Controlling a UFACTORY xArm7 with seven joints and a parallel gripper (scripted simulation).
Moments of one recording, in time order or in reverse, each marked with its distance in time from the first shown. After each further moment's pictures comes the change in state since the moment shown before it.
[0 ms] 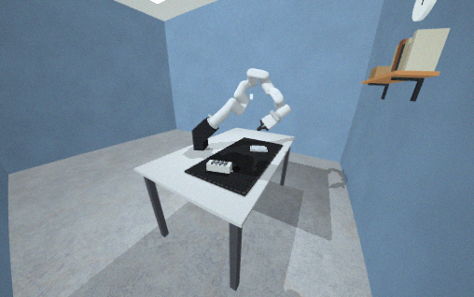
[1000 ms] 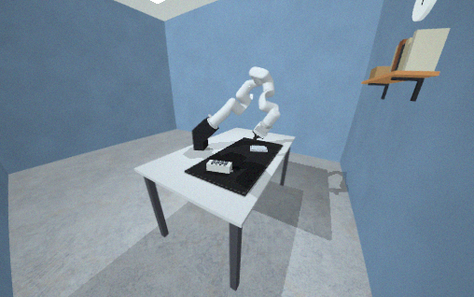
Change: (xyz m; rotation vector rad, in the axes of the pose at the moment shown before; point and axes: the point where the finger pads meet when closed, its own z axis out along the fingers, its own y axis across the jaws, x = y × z) arm 0.001 -0.041 0.070 0.237 -0.746 -0.289
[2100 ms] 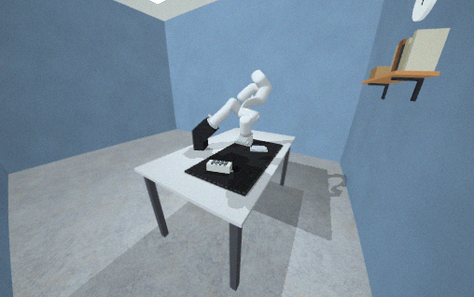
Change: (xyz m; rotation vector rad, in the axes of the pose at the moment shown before) arm 0.113 0.018 0.041 0.428 -0.156 -0.089
